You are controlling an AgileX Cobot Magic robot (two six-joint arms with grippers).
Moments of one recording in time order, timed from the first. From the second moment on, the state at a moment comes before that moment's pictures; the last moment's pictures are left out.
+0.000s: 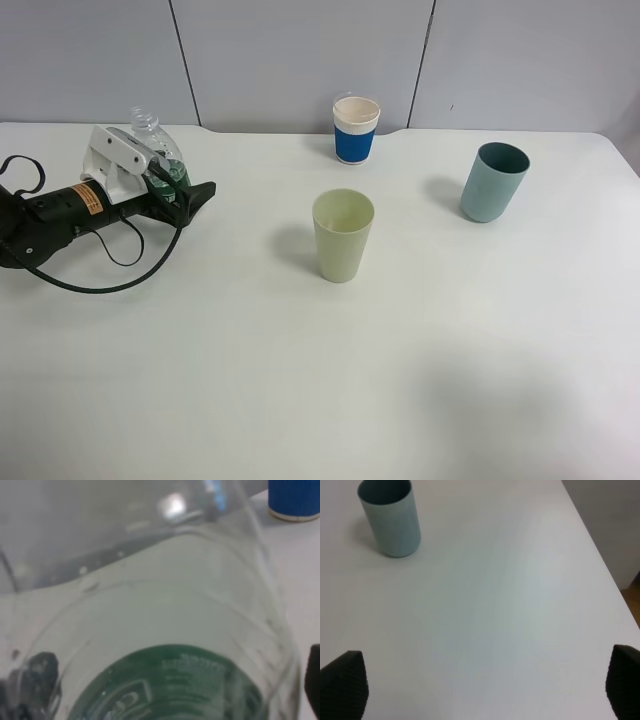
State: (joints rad) left arm 0.02 2.17 -0.74 0.65 -1.21 -0.05; right arm -0.08 0.00 -0.51 -0.08 1.07 0.03
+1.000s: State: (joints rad) left arm 0.02 1.59 -0.28 0.34 -1.18 -0.02; right arm -0.08 0.00 -0.51 -0.08 1.07 0.03
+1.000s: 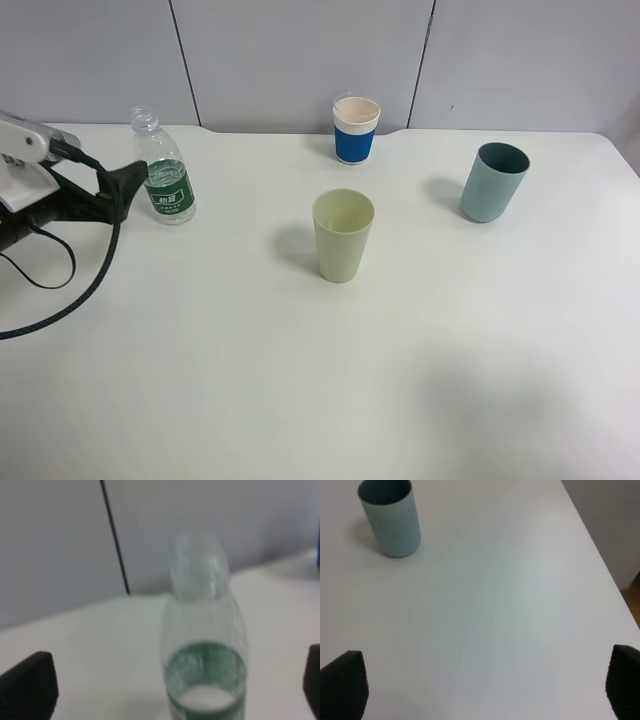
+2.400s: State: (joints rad) left arm 0.02 0.26 -0.56 0.05 0.52 -0.02; right arm -0.08 0.00 -0.51 -0.08 1.07 0.03
